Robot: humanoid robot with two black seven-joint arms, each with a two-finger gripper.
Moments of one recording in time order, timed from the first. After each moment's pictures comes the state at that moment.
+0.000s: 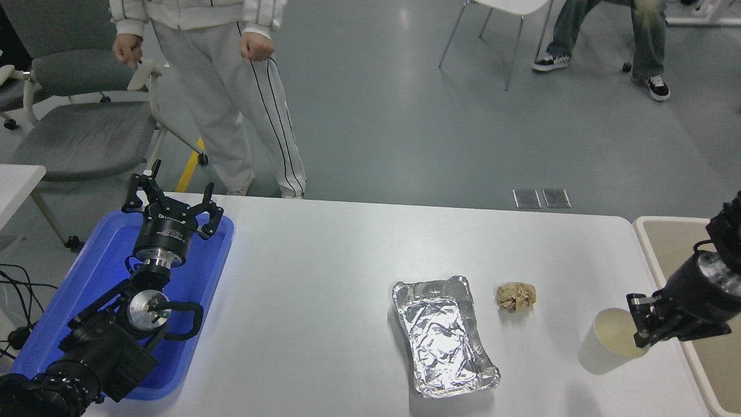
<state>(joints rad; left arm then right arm) -0.62 0.18 -0.87 -0.41 -0.09 -0.57 -0.51 1.94 -0.69 -1.31 1.37 -0.40 0.75 0.01</state>
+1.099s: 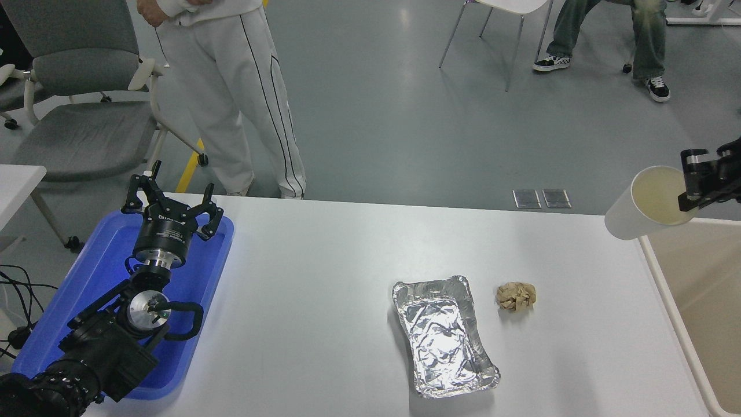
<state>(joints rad) -0.62 0.18 -0.87 -0.41 -0.09 -0.57 -0.51 2.43 -0.68 -1.50 1.41 -0.36 0.79 0.01</state>
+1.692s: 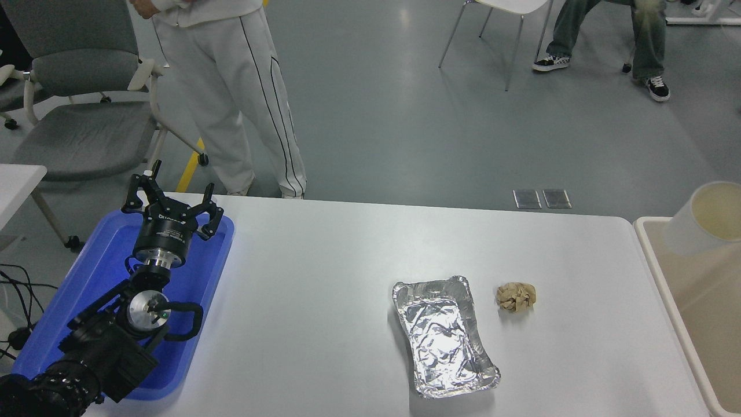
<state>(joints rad) -0.62 0.18 -0.87 -0.41 -0.09 -0.57 -0.51 2.39 -0.81 -1.65 1.32 -0.37 0.79 0.01</state>
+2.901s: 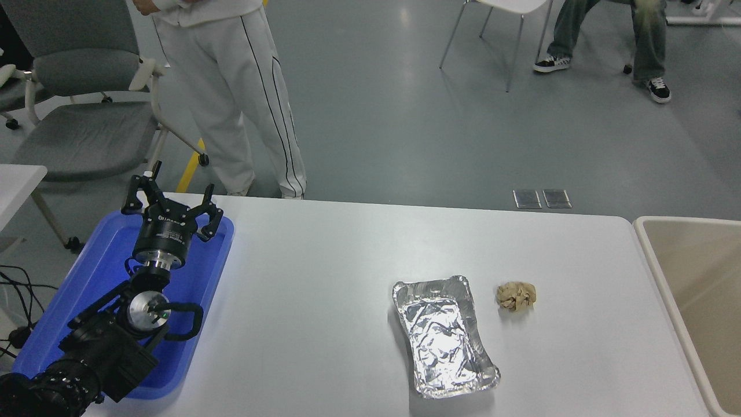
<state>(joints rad) -0.62 0.18 -0.87 -0.41 -0.09 -0.57 -0.51 1.48 -0.95 -1.22 0.84 -0.24 0.28 0.01</state>
